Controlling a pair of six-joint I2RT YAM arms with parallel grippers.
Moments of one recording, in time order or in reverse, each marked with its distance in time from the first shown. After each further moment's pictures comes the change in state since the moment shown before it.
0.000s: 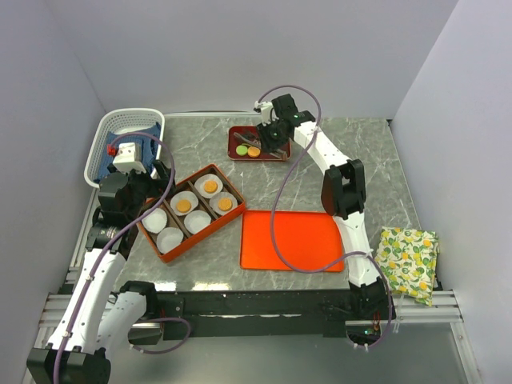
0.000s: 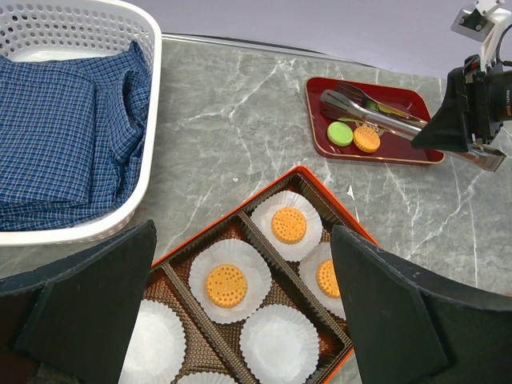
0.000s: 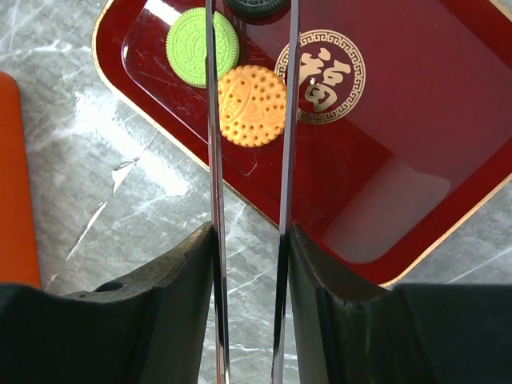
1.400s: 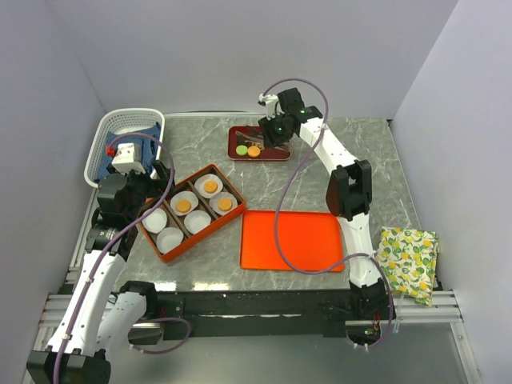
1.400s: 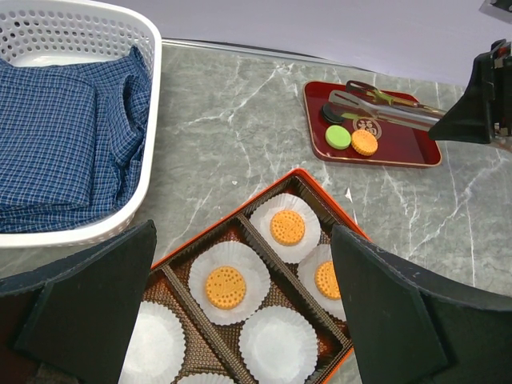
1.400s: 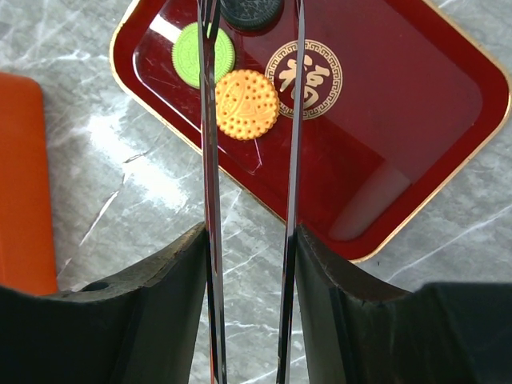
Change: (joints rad) left arm 0.000 -0.013 0.000 0.000 0.000 0.000; right arm -0.018 -0.070 -0.017 -0.011 -0.012 -0.003
